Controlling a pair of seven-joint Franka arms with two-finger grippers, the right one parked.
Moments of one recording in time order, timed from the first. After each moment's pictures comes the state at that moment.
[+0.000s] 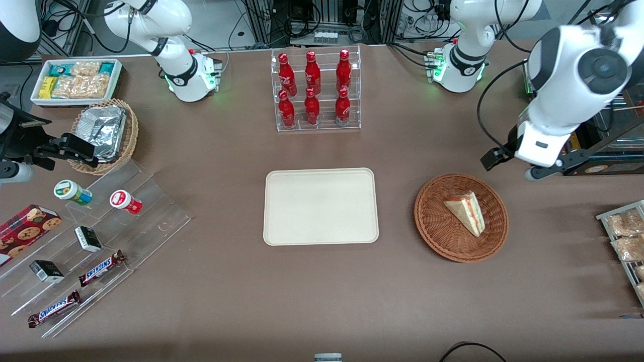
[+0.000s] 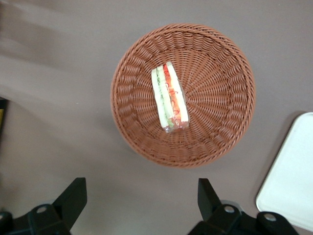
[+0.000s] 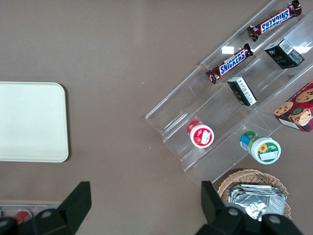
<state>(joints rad) 0.00 -0.10 -0.17 -2.11 0.04 1.98 -0.54</state>
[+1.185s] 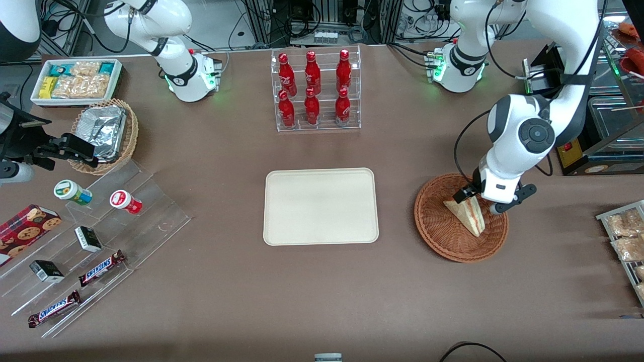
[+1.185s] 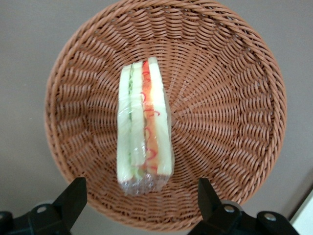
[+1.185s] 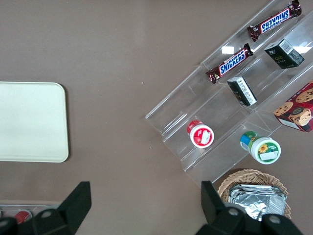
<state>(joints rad) 0.00 0.17 -0.18 -2.22 0.04 2.40 -0.72</state>
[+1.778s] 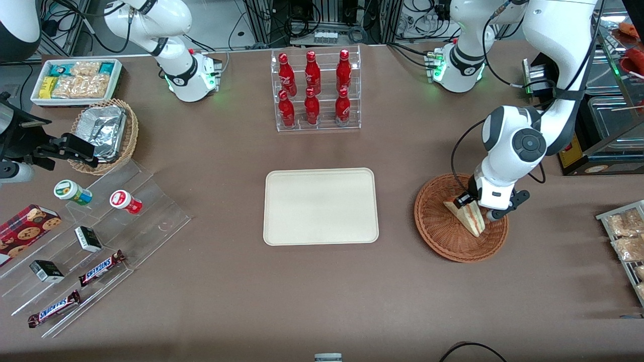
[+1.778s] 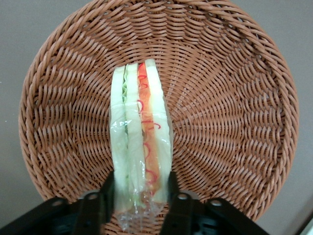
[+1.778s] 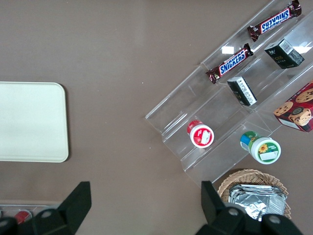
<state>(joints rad) 0.00 0.23 -0.18 -2.23 0.04 2.48 -0.76</state>
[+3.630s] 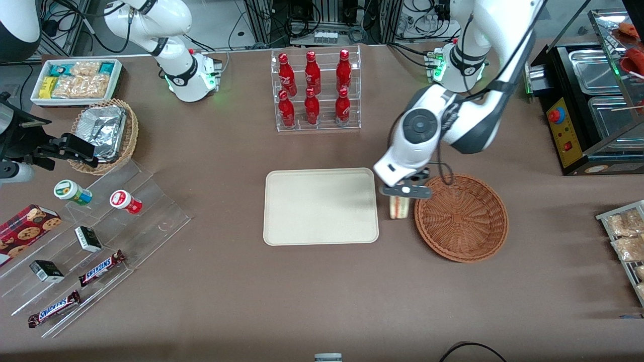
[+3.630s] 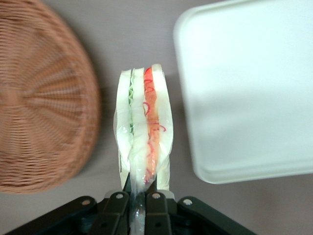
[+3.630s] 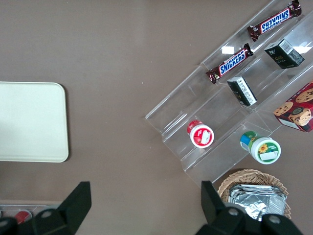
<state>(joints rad) -0.21 0.31 -0.40 -1.93 0.14 2.11 -0.52</state>
